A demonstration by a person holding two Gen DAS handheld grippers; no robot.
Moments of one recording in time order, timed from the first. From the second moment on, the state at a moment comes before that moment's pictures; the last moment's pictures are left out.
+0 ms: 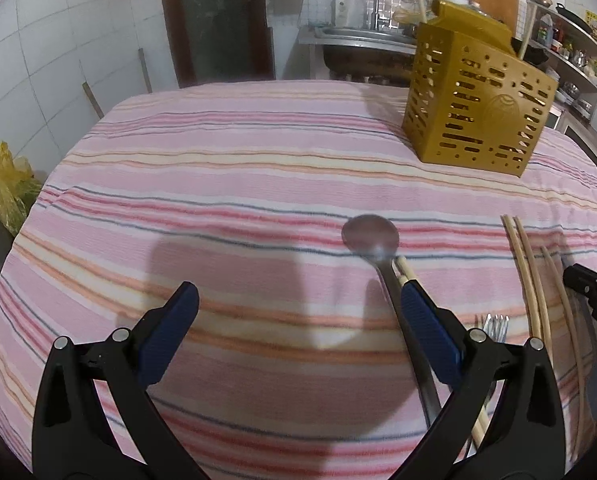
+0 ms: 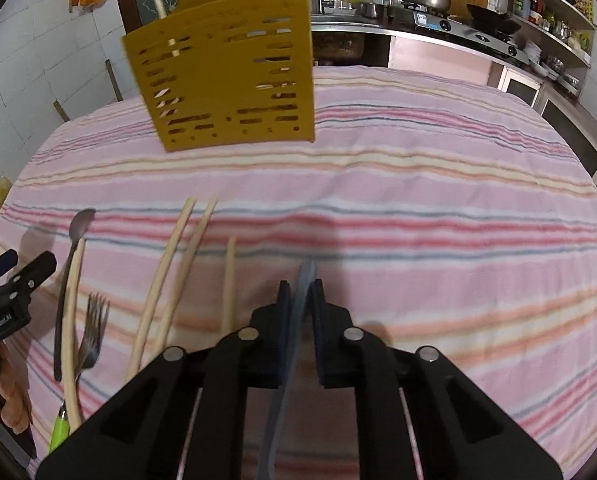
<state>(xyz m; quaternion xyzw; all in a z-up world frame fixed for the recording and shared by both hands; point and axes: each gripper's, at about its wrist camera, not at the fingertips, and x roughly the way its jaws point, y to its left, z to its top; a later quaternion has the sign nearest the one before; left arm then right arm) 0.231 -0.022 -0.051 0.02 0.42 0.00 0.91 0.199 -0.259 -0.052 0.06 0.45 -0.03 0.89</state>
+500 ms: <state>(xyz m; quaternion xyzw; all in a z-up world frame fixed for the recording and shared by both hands) 0.287 -0.057 -0.063 0.03 0.48 -0.02 0.88 0.201 -0.268 -0.054 0.06 0.44 -0.02 0.89</state>
